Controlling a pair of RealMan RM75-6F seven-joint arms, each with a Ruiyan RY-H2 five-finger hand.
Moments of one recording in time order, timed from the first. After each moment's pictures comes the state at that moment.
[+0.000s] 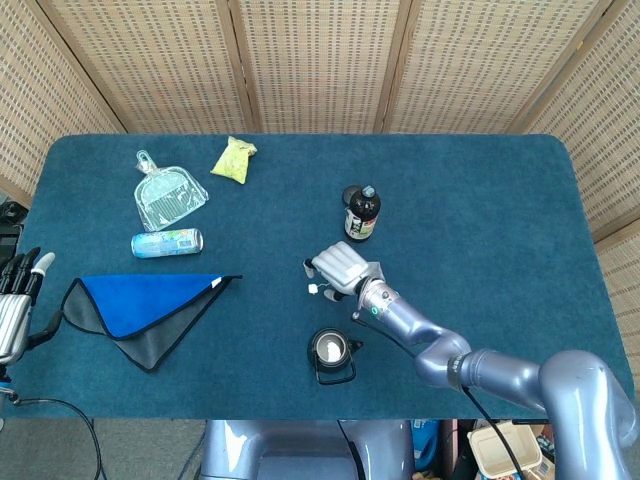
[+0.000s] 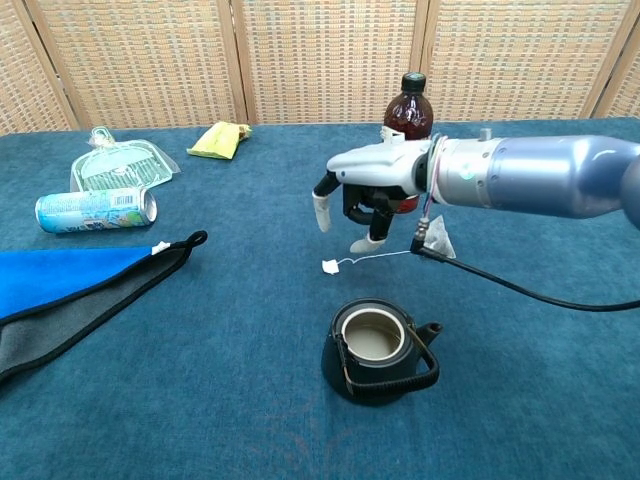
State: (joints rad) left arm -0.17 -1.13 -0.09 -1.56 1.39 1.40 0.14; right arm 1.07 -1.66 0.21 -1.17 -1.20 0.60 -0.14
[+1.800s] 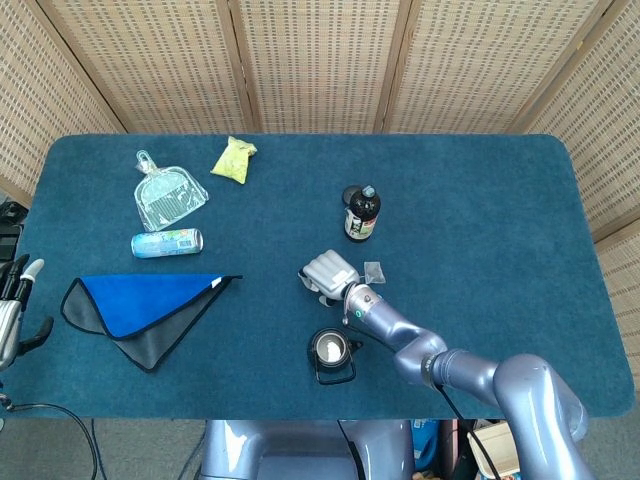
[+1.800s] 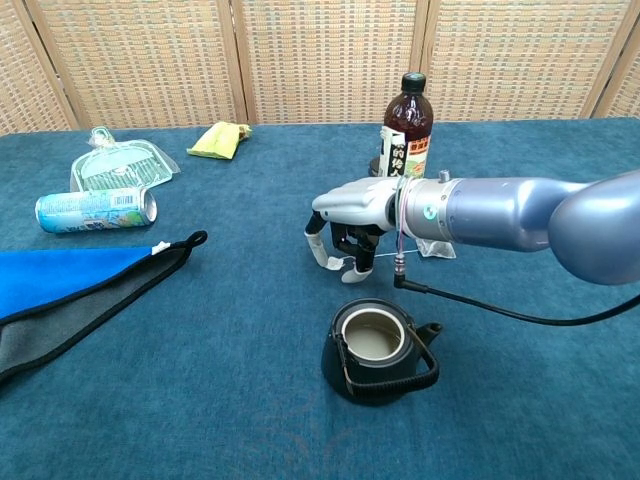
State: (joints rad) left arm -0.15 -1.15 -0.08 -1.51 1.37 1.39 0.09; right arm 1.12 -1.82 0.17 -0.96 -1.21 0.54 -0.15
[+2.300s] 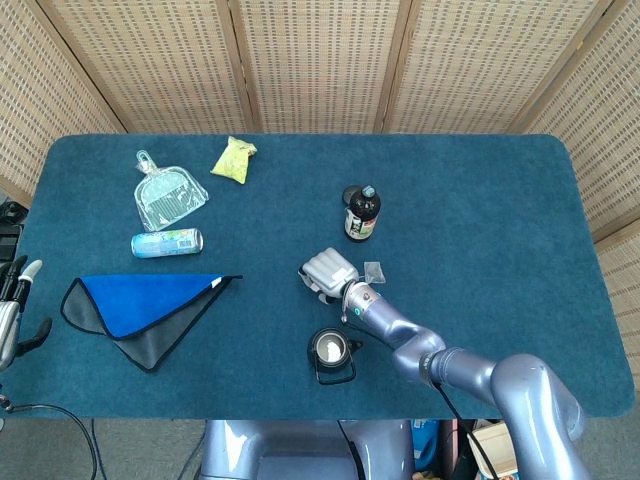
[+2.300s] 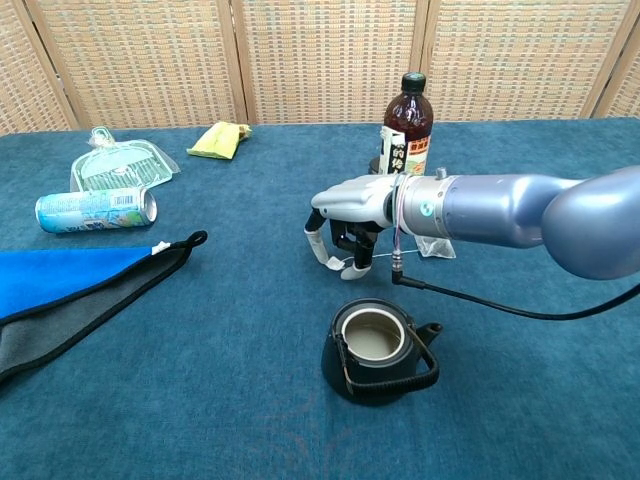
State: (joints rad) left arm -0.15 -1.15 -0.08 -1.50 1.36 1.39 0.08; right arm 1.13 -1.83 0.18 -0.93 -1.20 0.53 -0.14
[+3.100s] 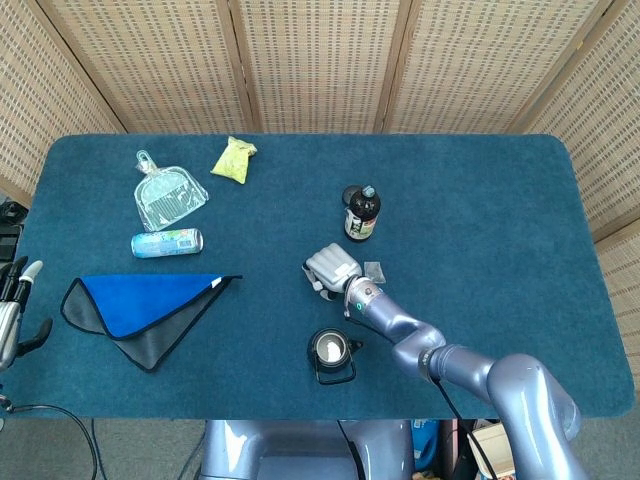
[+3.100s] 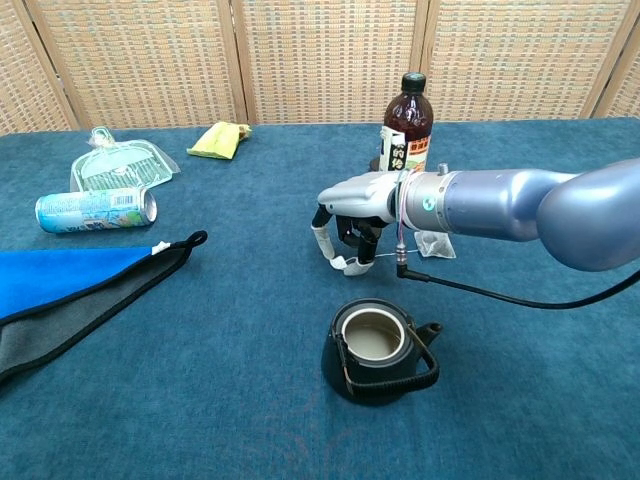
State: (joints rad) left arm -0.15 -1.16 -0.08 -1.49 1.36 1.39 0.08; right arm 1.14 -1.84 0.19 -0.88 -1.20 0.50 -0.12
